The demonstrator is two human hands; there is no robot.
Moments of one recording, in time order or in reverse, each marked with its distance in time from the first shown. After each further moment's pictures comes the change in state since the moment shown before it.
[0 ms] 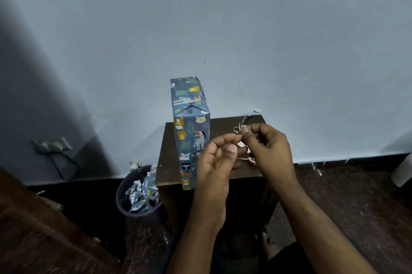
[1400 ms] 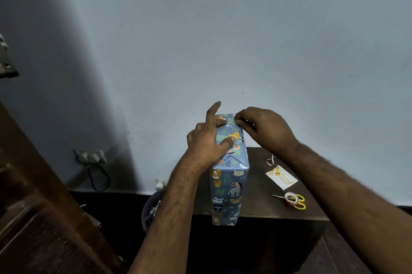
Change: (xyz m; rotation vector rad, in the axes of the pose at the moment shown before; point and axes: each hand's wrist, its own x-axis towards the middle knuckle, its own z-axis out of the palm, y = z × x) left_hand 0.131 0.113 -0.086 1.223 -0.034 0.158; right_hand 0.130 -0.077 0.085 -0.725 -0.313 -0.763
